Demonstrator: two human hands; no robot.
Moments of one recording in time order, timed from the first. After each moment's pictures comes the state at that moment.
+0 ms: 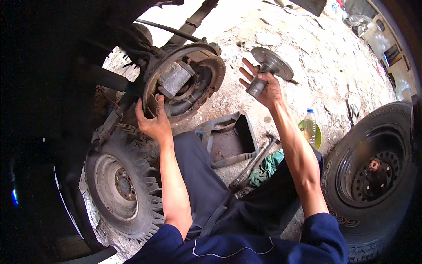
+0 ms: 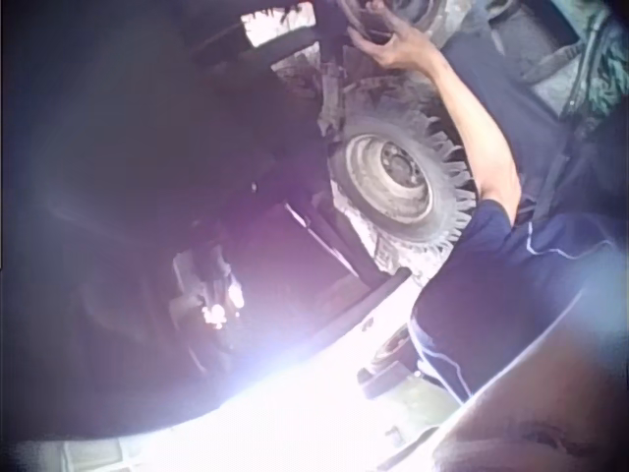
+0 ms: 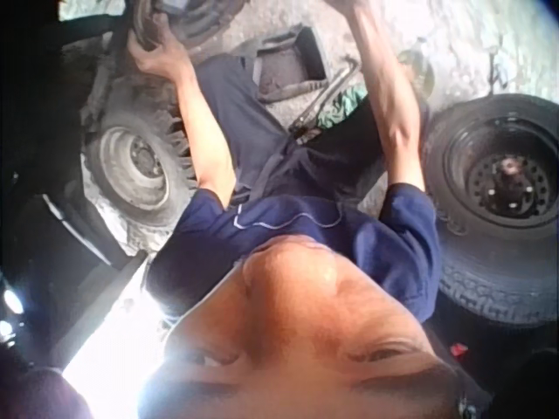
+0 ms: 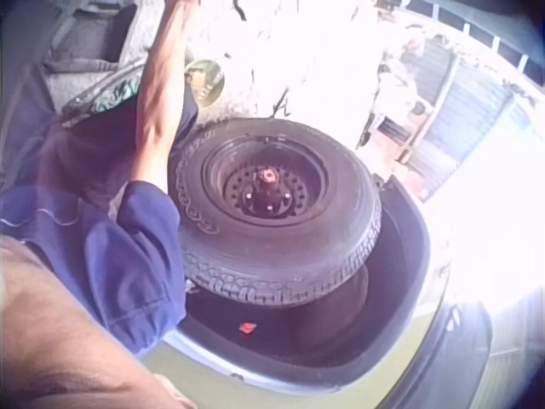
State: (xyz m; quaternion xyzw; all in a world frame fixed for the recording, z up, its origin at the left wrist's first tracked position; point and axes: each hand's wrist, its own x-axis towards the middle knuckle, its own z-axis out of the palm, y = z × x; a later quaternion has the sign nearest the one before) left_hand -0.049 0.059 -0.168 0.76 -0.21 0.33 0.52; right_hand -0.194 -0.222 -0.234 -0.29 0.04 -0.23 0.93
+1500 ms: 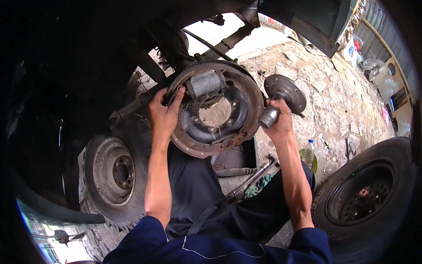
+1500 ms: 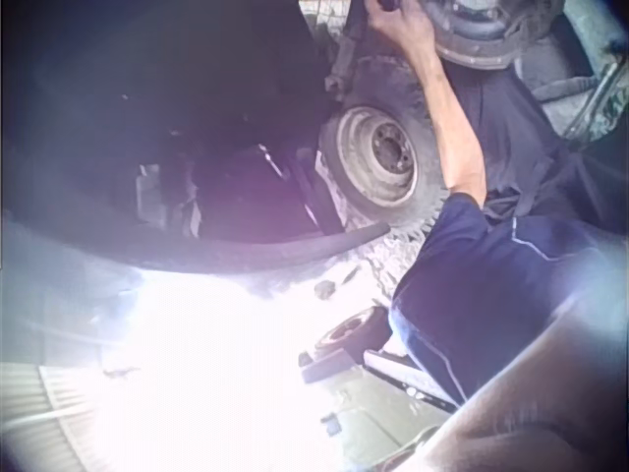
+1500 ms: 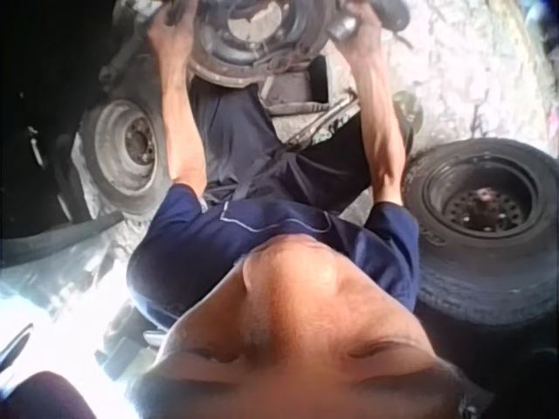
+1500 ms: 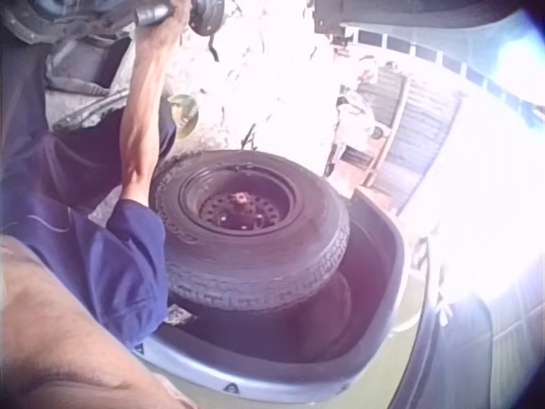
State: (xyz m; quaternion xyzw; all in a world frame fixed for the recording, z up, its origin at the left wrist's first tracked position) left_hand -0.065 0.103 -0.071 0.80 -0.21 0.14 0.54; right_hand -0.230 -0.144 -0.130 -0.26 0.18 -0.23 0.92
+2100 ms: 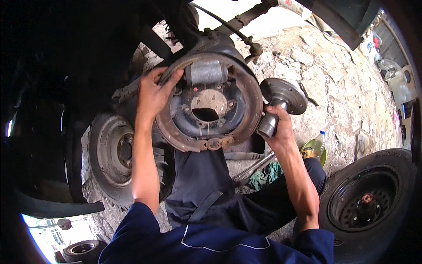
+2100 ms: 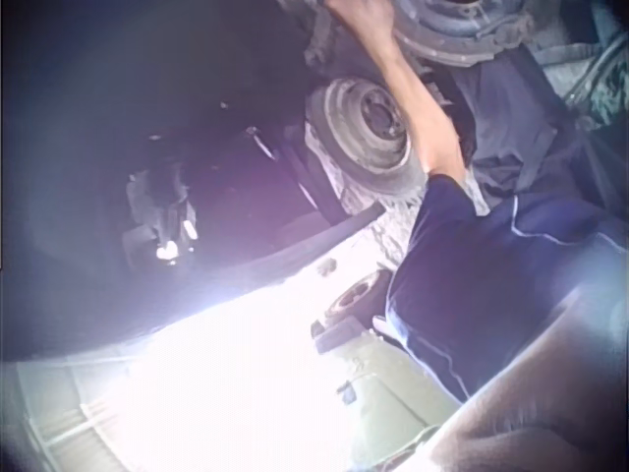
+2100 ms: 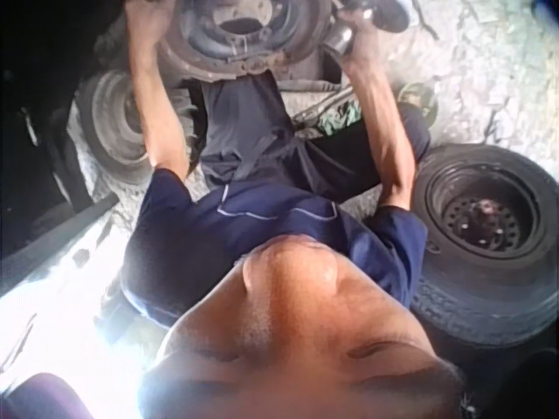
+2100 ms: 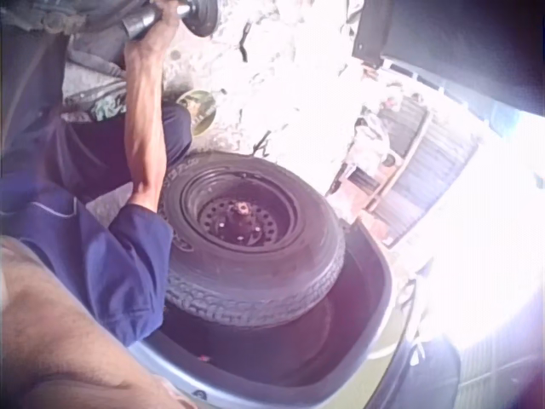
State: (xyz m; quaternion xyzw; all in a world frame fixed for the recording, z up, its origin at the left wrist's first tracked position) left_hand -0.053 0.130 -0.045 0.86 -0.23 0.01 0.45; right_hand -0.247 -0.099 -0.162 -0.27 0.29 -0.14 0.91
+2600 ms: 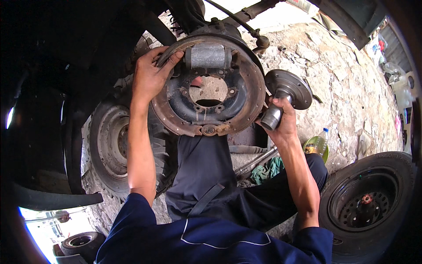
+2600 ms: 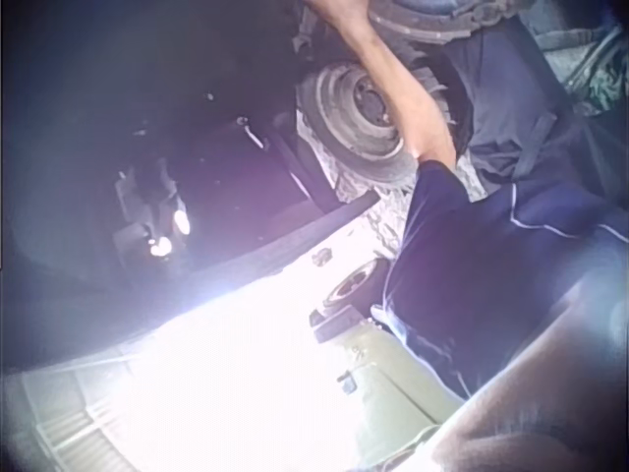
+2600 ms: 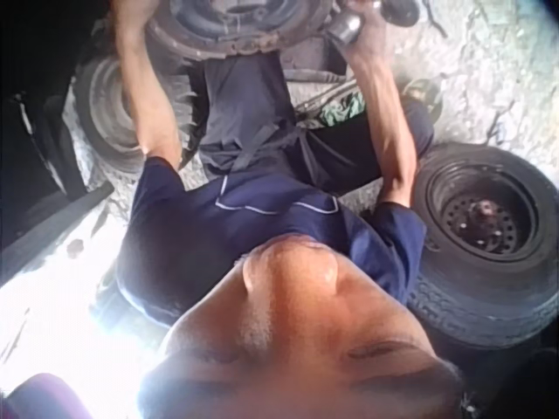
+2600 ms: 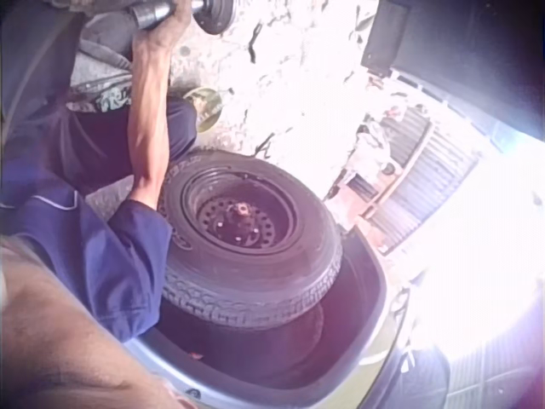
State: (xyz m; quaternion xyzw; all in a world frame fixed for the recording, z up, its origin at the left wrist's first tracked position) left_hand -0.048 0.136 -0.031 0.87 -0.29 0.06 0.39; right_hand -0.245 -0.096 -0.173 -0.25 0.23 -0.14 0.93
